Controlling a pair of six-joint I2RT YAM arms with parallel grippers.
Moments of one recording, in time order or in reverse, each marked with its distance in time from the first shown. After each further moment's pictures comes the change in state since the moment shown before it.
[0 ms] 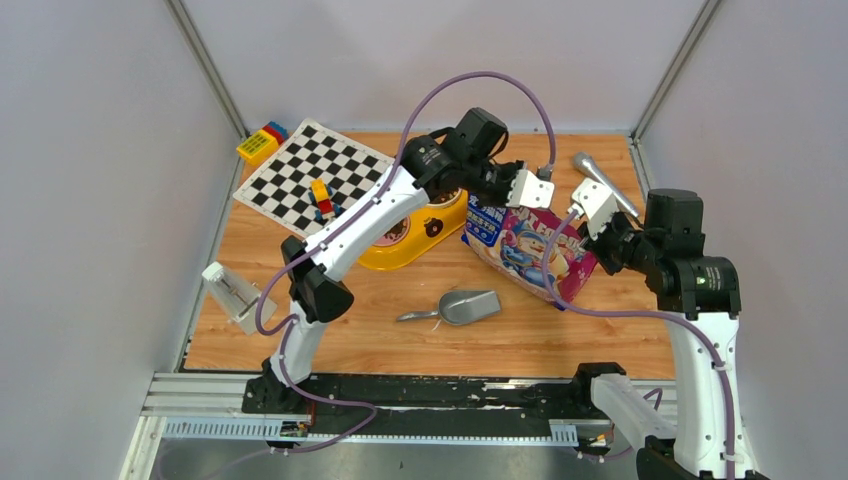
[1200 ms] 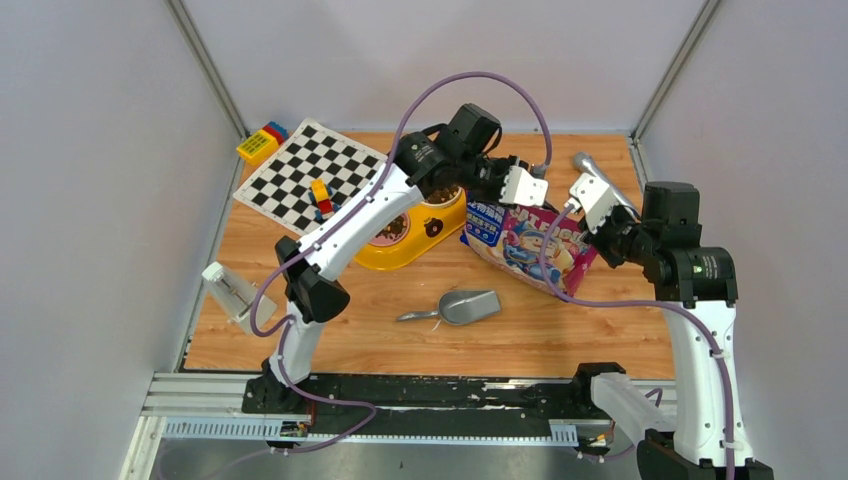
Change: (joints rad) left arm 0.018 -0.023 -0.005 -0.021 -0.076 0.060; right arm 0.000 0.042 0.016 0.011 0.066 -0.040
